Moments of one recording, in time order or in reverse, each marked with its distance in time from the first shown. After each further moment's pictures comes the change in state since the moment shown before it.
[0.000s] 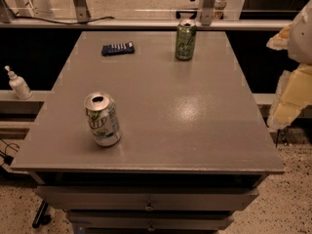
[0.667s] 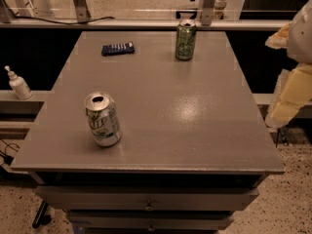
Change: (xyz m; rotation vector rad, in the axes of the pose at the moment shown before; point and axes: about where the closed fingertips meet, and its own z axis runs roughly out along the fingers) arm -0.003 -0.002 -0.001 0.009 -0.018 -0.003
